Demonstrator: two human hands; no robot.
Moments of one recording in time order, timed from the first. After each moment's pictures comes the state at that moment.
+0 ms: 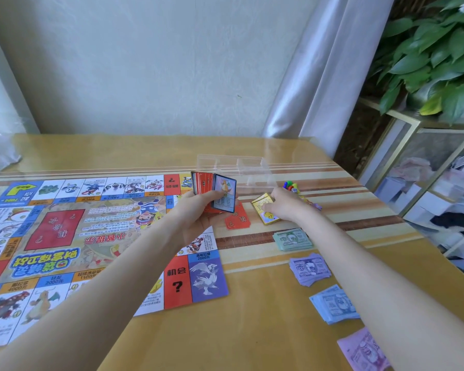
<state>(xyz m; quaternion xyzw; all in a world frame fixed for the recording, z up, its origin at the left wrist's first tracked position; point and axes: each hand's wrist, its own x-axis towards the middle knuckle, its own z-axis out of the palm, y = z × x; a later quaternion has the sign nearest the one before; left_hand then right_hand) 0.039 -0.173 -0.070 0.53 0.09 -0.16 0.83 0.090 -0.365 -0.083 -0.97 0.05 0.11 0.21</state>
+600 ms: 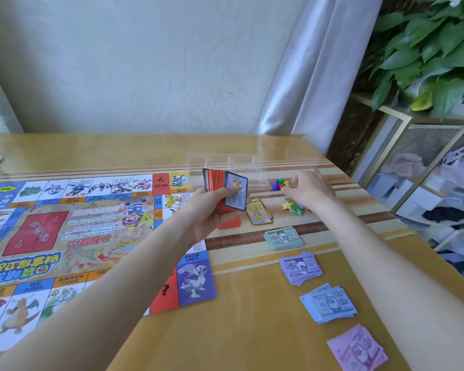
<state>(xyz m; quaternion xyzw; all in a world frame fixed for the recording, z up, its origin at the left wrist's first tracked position) 0.050 -0.205 -0.072 0.52 0.05 -0.20 0.83 0.089 -0.414 -0.062 -0.99 0.10 -0.05 0.12</state>
